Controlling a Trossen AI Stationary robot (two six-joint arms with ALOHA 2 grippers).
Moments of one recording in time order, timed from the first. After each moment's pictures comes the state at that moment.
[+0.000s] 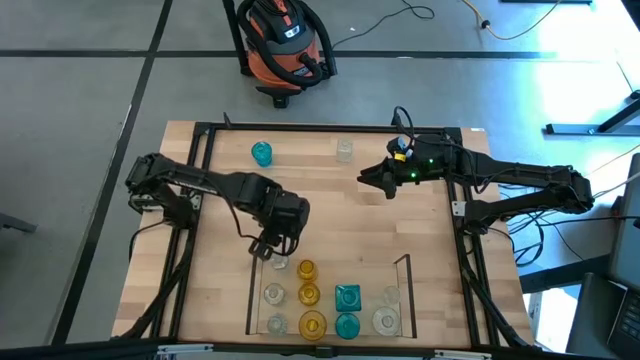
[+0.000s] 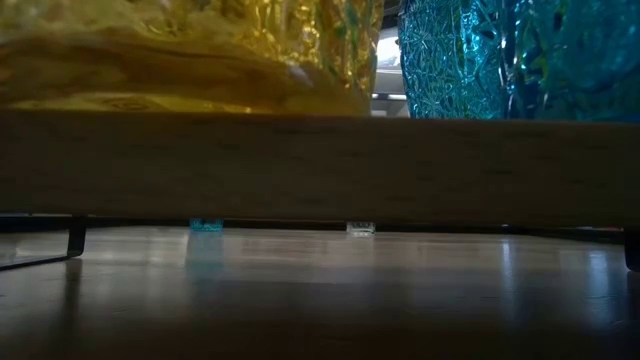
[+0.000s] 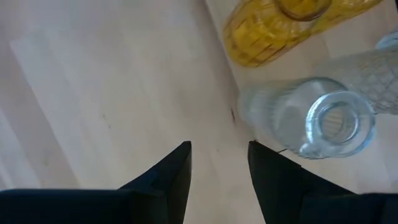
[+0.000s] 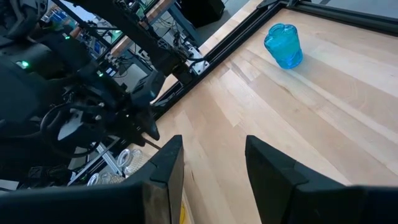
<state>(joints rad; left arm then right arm) -0.17 1.67 1.56 -1.21 0.07 0.16 -0.18 1.08 0.95 -0.24 -0.15 0.66</state>
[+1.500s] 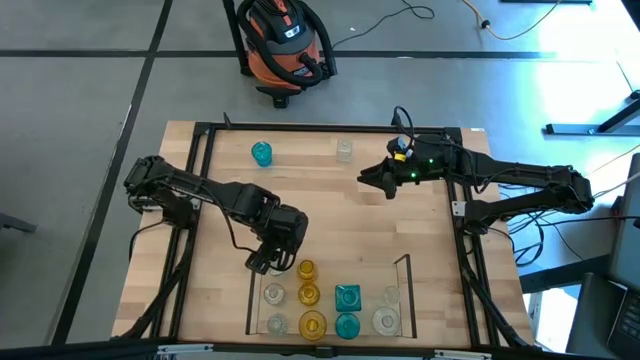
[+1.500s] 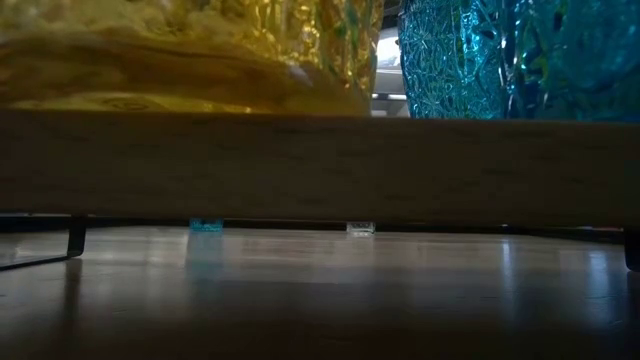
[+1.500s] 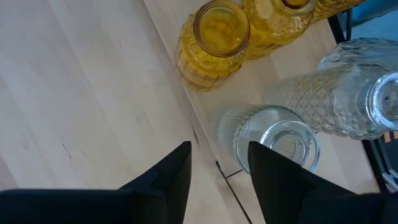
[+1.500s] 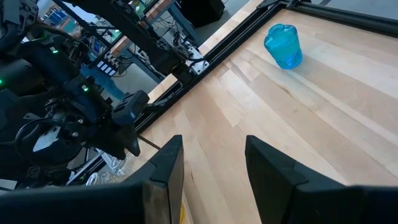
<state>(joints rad) -0.25 1.67 1.56 -1.15 0.14 0.11 -0.18 1.08 0.95 -0.24 -0.15 0.65</state>
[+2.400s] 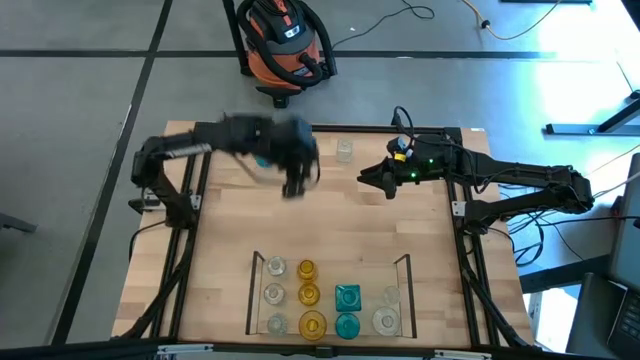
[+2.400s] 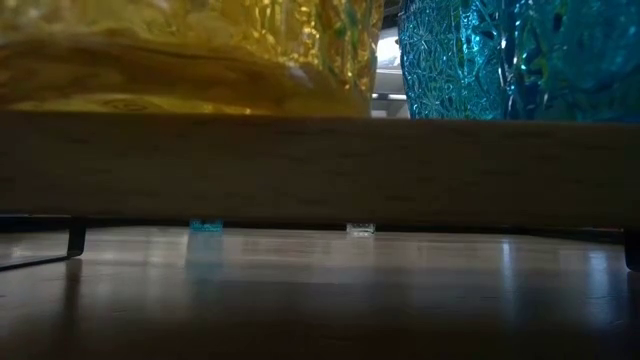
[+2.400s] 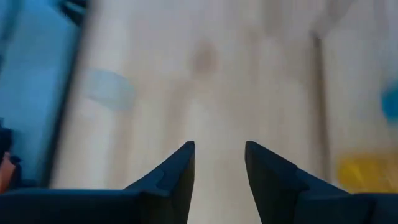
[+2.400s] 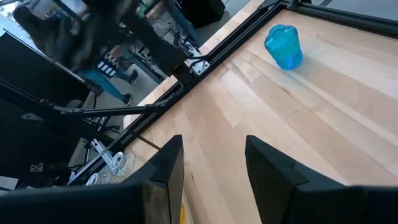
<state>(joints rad) 0.15 1.67 1.84 -1.13 -0.03 0.06 -0.18 1.08 0.95 -0.24 -0.15 0.65</state>
